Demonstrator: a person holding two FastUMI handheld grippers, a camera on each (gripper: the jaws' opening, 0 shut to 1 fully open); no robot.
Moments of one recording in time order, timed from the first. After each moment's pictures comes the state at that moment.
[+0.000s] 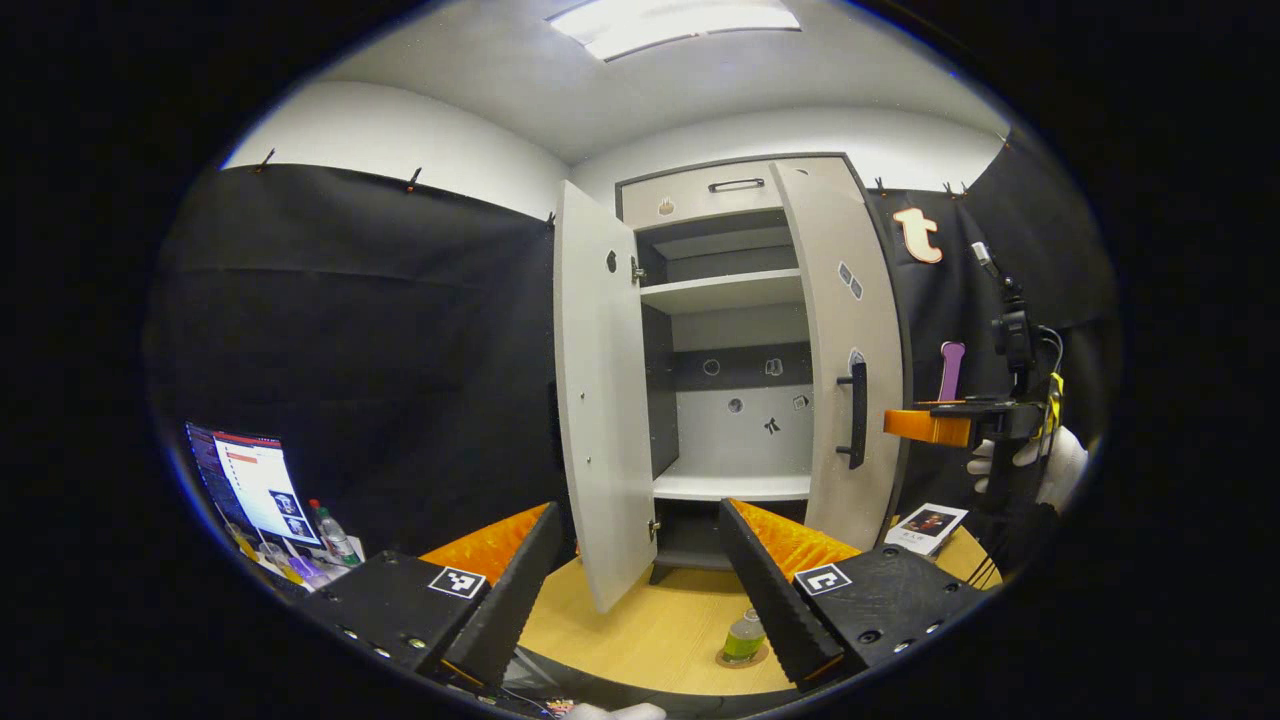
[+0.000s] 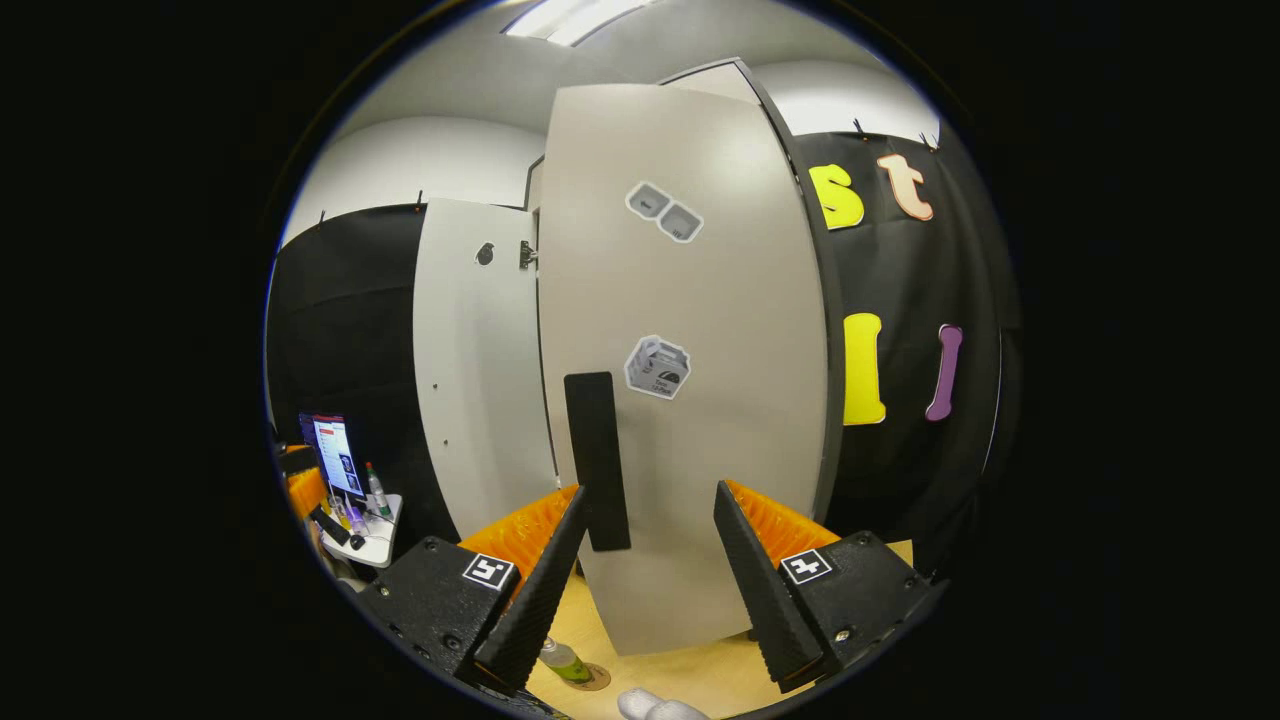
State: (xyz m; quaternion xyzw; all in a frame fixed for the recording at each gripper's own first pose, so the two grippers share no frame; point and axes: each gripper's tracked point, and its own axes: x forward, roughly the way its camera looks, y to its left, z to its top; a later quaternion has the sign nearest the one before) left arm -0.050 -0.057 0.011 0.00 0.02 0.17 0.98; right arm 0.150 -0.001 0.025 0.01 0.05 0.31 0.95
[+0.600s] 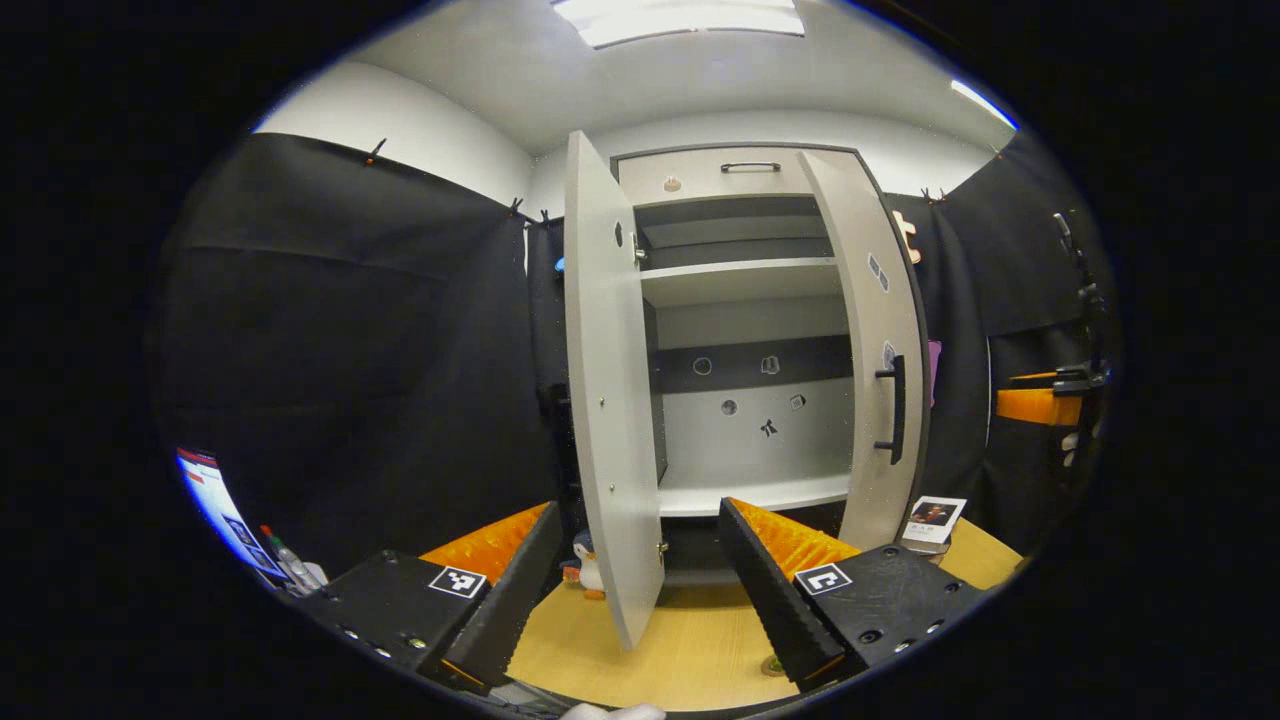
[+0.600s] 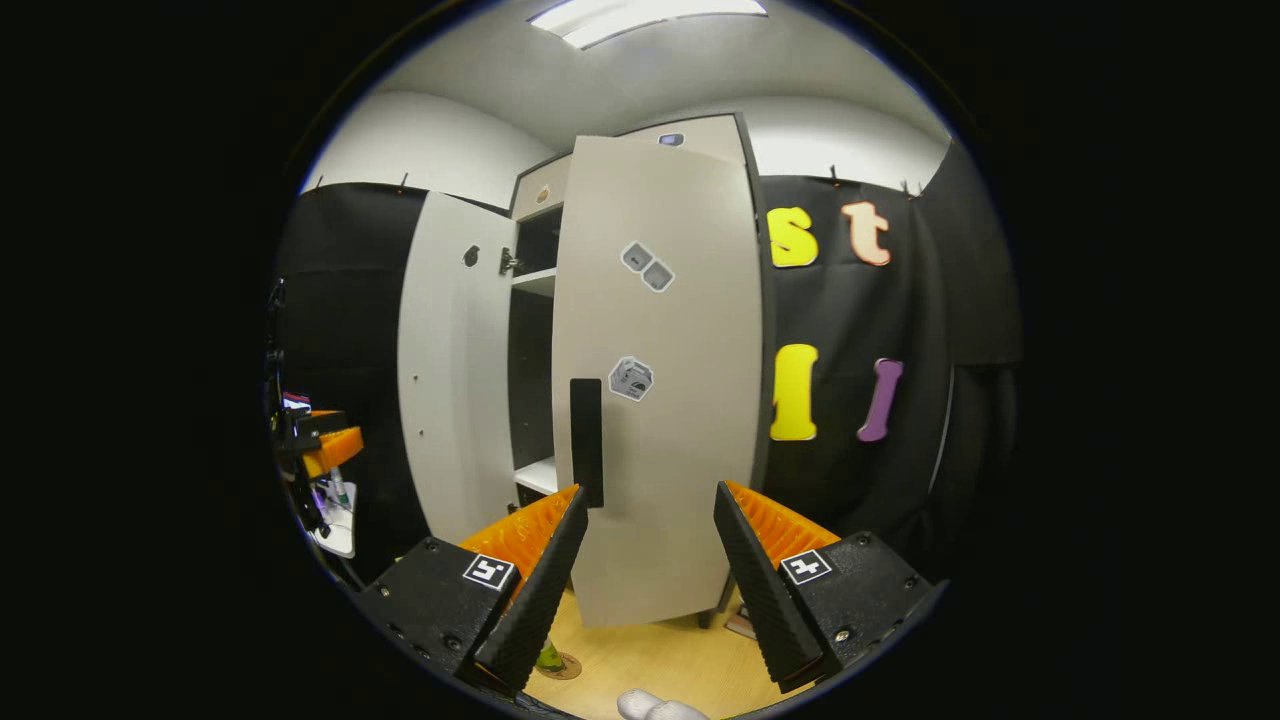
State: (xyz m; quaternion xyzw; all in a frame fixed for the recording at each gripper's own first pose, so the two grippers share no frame) left arm 0.034 0.062 -0.001 0.00 0.01 0.08 1.00; right arm 0.073 -0.025 0.037 -0.02 0.02 0.18 0.98
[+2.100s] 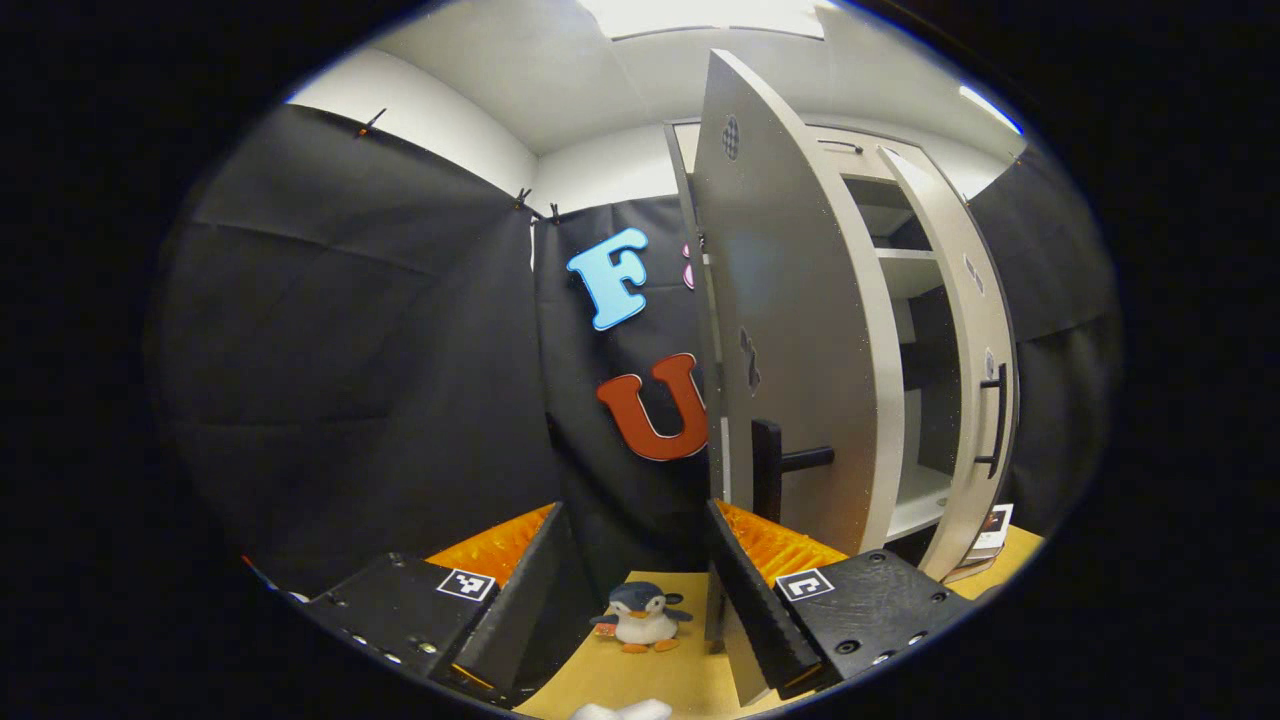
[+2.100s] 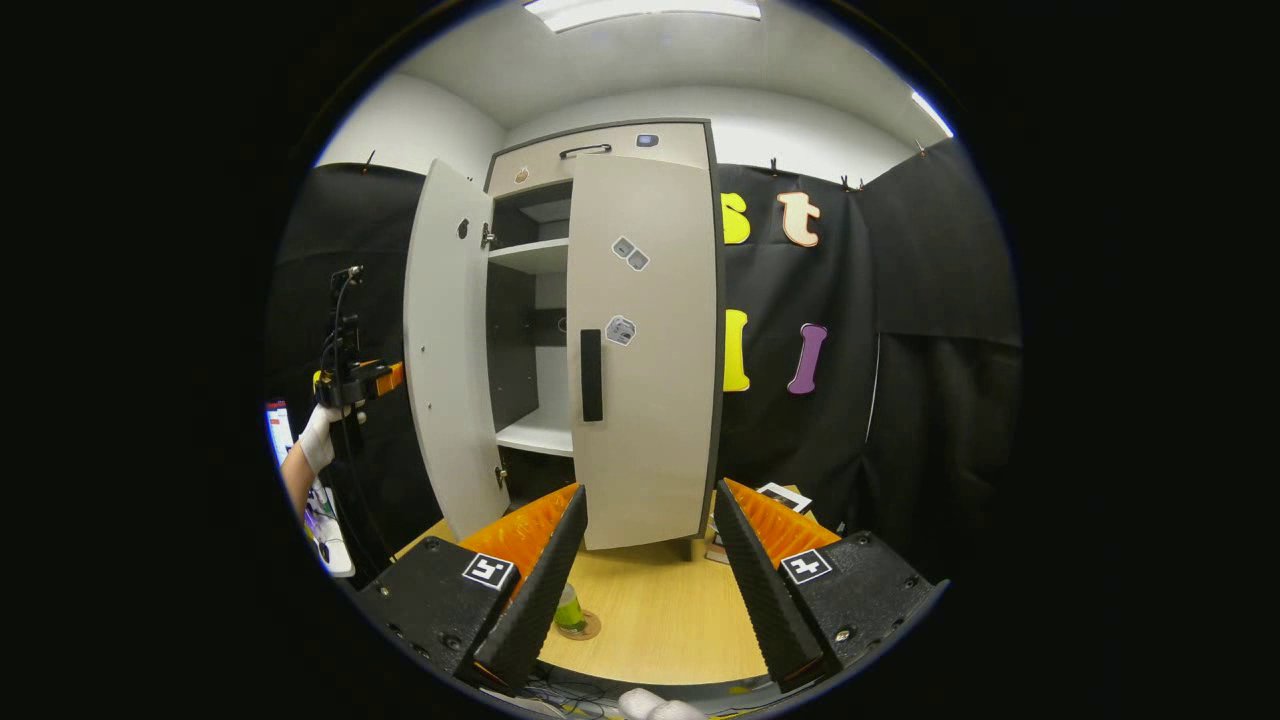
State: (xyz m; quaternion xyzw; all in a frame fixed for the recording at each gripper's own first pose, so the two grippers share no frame) left arm 0.161 0.160 -0.002 0.00 -0.01 0.07 1.00; right arm -0.046 -0.007 0.000 -0.01 0.06 0.06 1.00
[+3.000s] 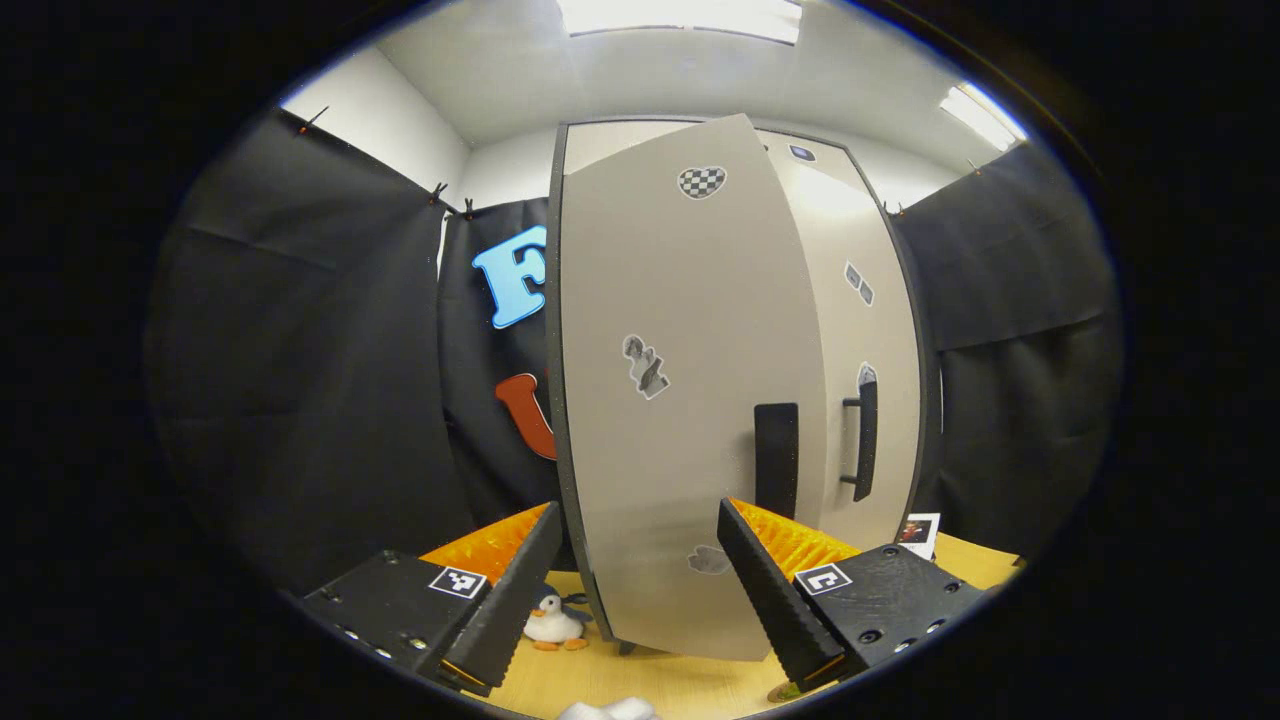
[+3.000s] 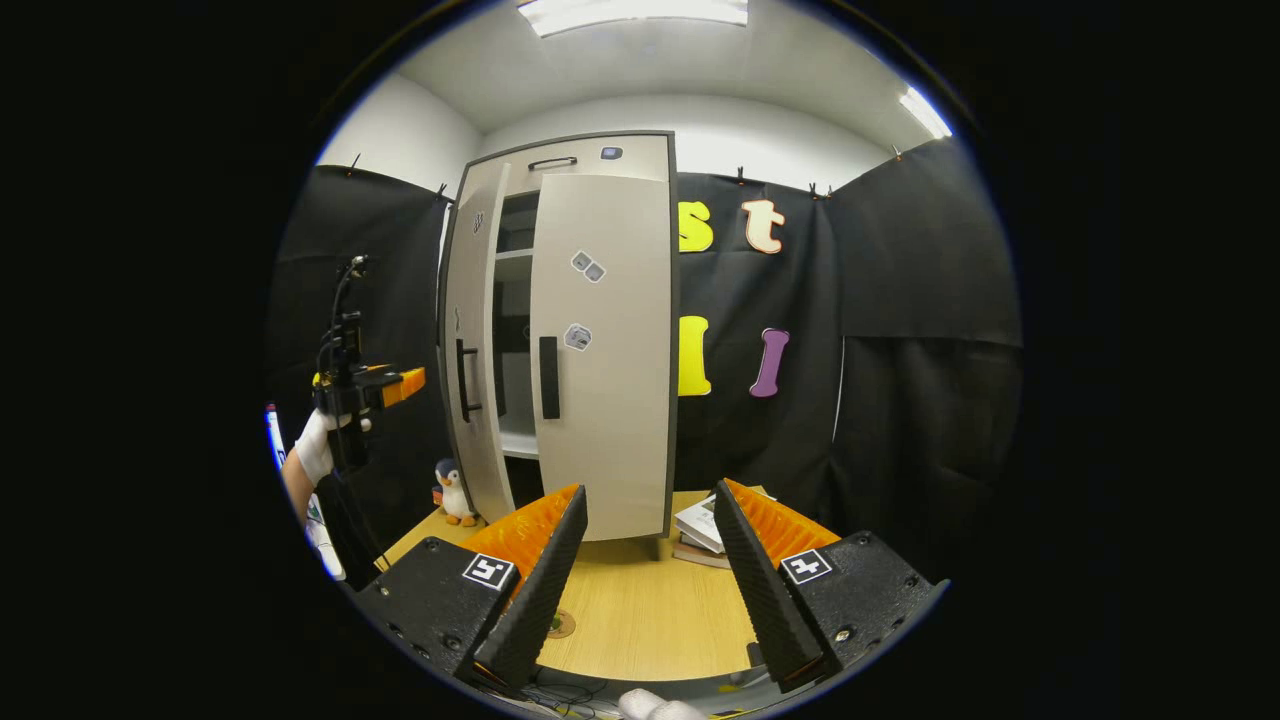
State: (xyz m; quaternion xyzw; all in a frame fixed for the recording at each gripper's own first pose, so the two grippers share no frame) left arm 0.169 0.051 0.014 -0.01 -0.01 -0.04 1.00; right arm -0.056 -0.035 0.008 -0.01 0.05 0.00 1.00
